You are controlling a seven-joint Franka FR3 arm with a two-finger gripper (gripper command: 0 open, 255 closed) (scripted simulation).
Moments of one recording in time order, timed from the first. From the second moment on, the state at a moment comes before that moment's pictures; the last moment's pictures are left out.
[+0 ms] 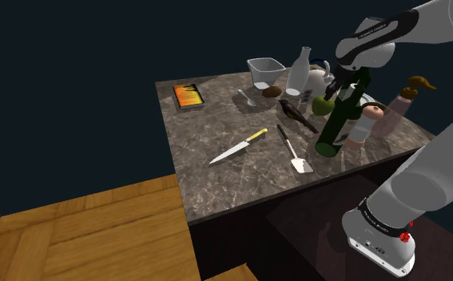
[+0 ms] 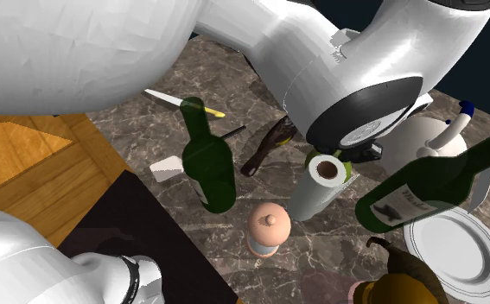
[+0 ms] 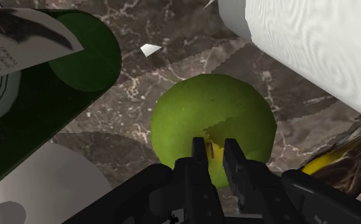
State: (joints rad) arm -0.10 -0.08 -0.57 -2.31 0.01 2.40 -0.73
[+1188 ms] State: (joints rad) arm -0.10 -0.15 -0.56 -2.24 -0.04 2.26 -0.68
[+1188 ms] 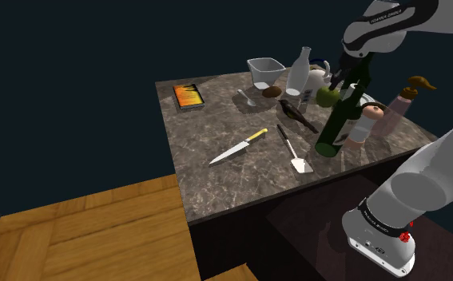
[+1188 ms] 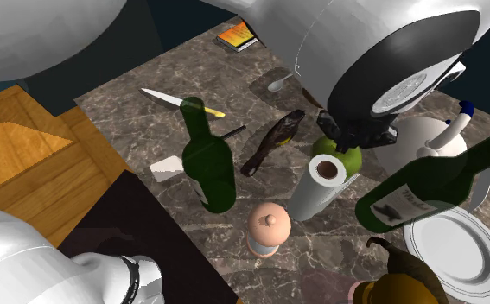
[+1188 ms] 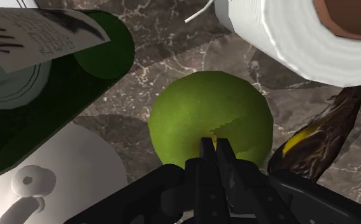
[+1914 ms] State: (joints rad) arm -0.11 -0.20 -0.54 -2.14 -0.07 2.11 -0.66
